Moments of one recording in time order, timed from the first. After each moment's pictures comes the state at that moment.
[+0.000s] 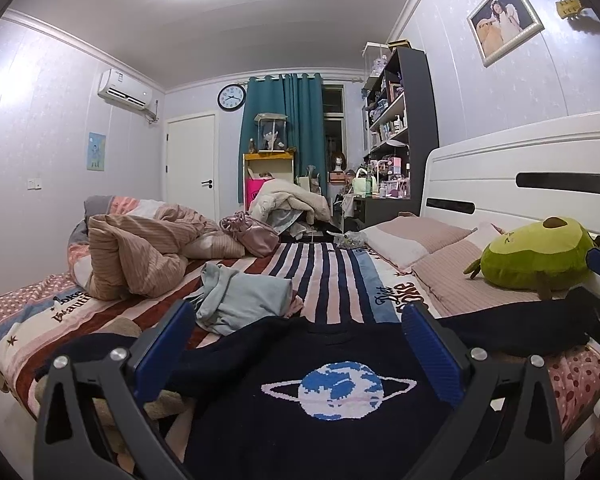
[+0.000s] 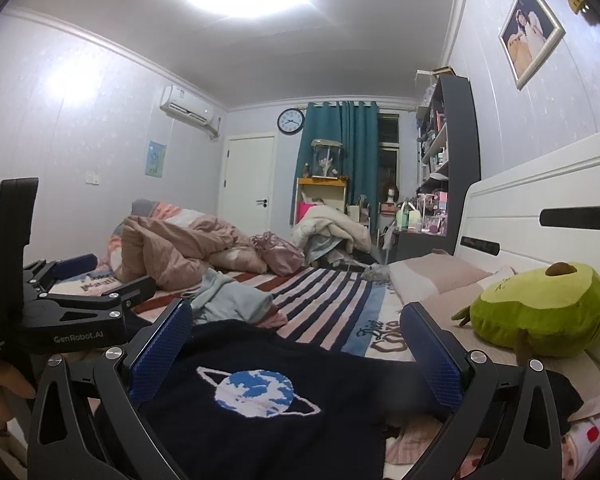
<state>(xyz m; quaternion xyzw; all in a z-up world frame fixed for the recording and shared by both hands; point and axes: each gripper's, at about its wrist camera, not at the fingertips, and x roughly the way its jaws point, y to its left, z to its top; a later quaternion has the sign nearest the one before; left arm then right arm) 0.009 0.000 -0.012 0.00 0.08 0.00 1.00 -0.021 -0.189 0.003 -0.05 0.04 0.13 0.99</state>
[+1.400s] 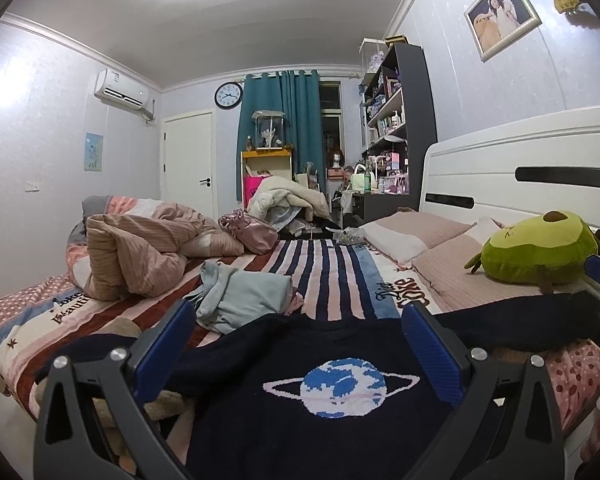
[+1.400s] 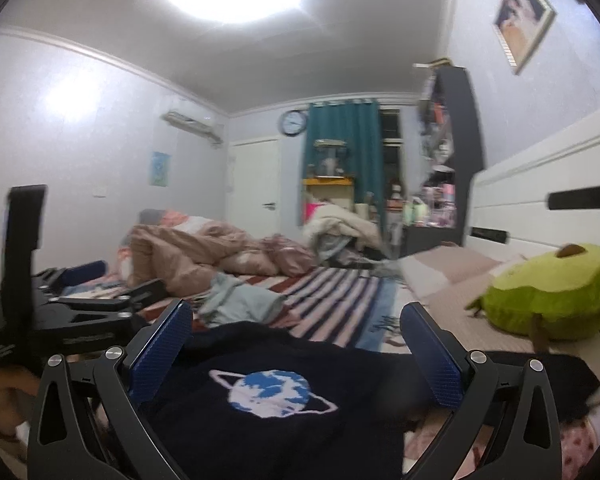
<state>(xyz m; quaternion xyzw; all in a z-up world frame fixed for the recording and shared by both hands) 0.016 0.003 -0.016 0.01 0.09 0.00 1.00 -0.023 -0.189 0.001 -0.02 0.04 0.13 0.99</state>
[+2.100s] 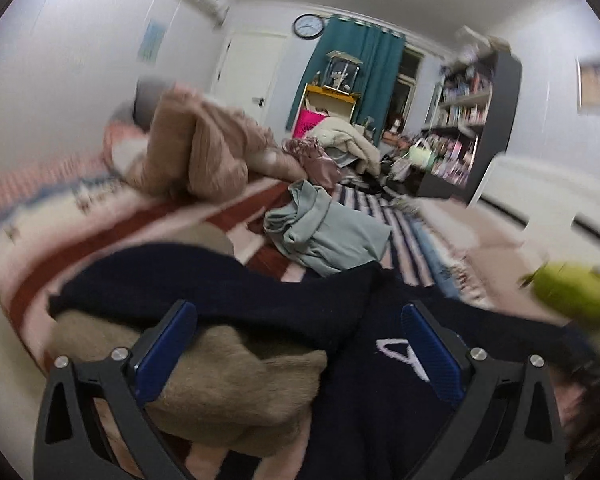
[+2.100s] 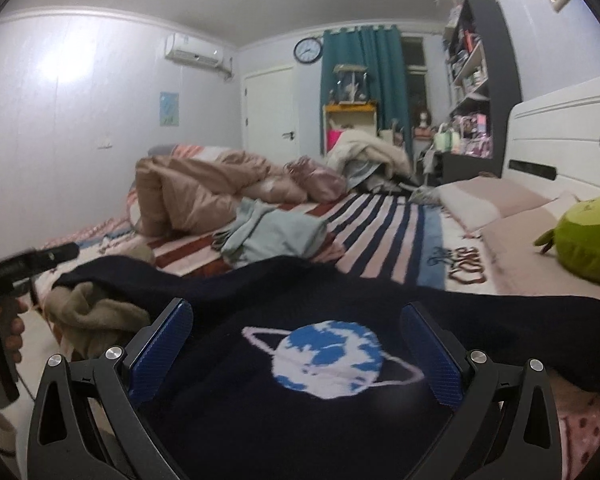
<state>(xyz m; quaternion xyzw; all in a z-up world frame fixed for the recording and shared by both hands) 0.062 0.235 -0.090 -0.17 0.20 0.02 0.97 0.085 -0.097 -0.067 -0.02 0.18 0.19 0.97</state>
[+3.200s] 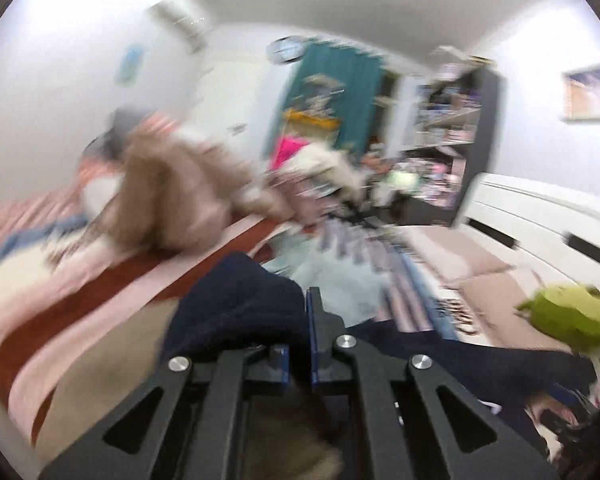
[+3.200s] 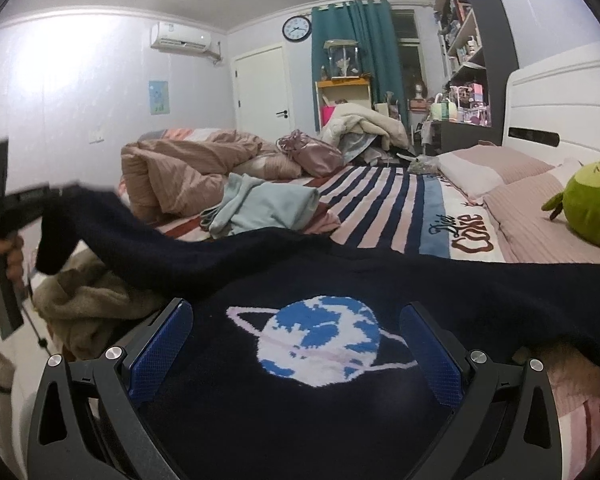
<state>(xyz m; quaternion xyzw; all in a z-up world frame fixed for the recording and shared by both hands) 0.128 0.239 -0.039 -0.12 0.14 -0.03 0.98 0.112 -0.117 -0.096 0.01 0.22 0.18 0.96</state>
